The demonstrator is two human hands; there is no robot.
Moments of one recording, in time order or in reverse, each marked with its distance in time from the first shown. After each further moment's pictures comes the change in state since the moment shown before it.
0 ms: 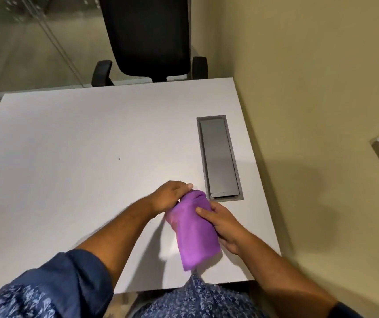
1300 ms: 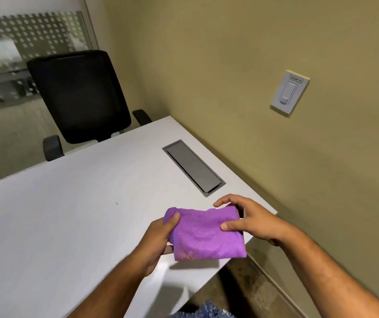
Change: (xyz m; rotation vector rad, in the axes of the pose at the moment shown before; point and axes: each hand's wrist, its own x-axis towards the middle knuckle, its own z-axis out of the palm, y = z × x) left_hand -0.193 -0.082 -0.104 -0.315 -0.269 0.116; right_hand -0.186 0.014 0.180 -0.402 0.353 -0.428
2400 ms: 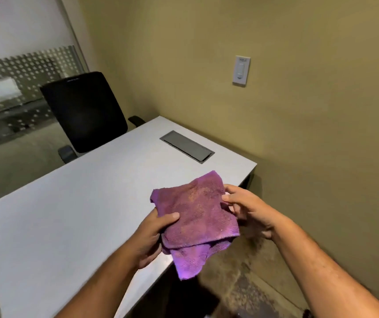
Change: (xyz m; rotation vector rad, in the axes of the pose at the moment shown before) left_hand -0.266 -0.076 -0.059 -0.054 -0.380 0.187; right_hand -0.225 -0.001 0.225 0.440 0.172 -0.107
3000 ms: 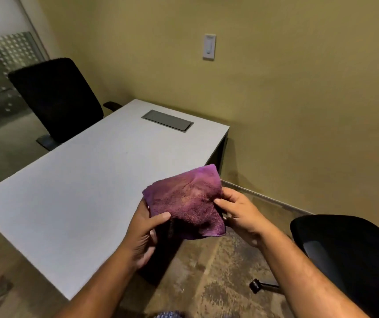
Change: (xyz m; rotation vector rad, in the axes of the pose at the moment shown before) left_hand -0.221 -0.065 -0.067 -0.108 -0.081 0.111; right_hand -0.179 0.105 0.236 0.138 0.395 -0.055
